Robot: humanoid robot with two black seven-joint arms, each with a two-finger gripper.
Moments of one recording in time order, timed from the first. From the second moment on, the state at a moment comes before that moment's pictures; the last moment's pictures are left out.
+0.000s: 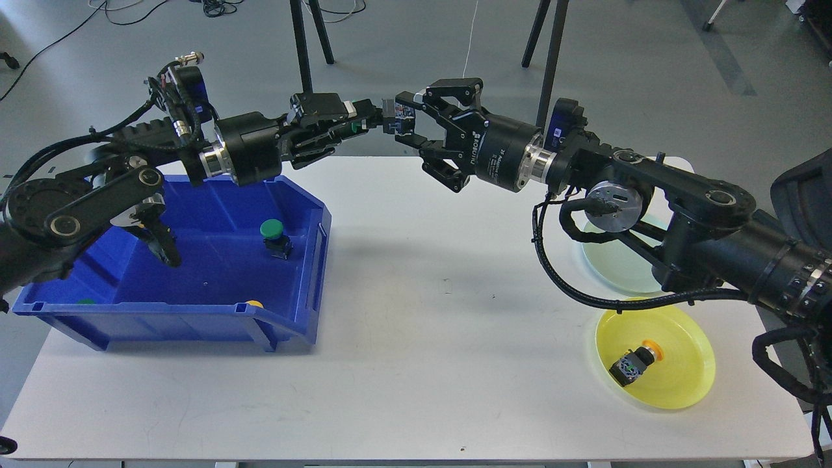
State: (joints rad) left arm -1.01 0.53 -0.32 -0.97 0.80 -0.49 -0.49; right arm 1.06 -0.25 0.34 0.99 -0.16 0.39 0.11
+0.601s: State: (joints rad) left arm -1.01 0.52 -0.32 -0.97 0.79 -0.49 -0.49; right arm 1.05 -0.24 0.35 1.01 -0.16 0.38 0.16
